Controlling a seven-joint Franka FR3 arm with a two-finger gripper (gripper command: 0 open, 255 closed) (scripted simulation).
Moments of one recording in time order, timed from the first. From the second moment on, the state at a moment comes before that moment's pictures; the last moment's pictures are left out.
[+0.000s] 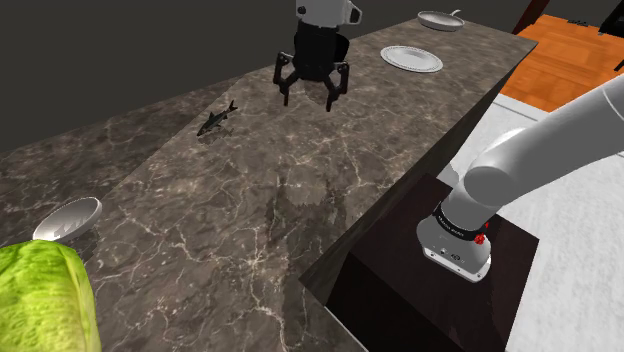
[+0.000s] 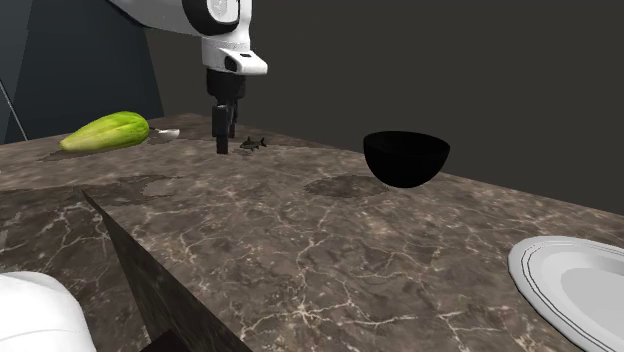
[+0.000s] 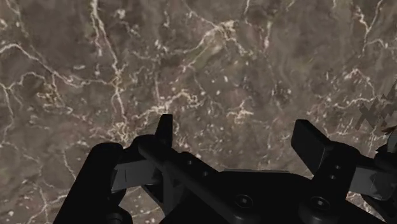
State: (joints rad) arm -0.09 -0.38 0.49 -2.14 0.34 1.79 1.10
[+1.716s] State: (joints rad) arm -0.04 0.32 0.61 -1.69 0.10 2.12 1.99
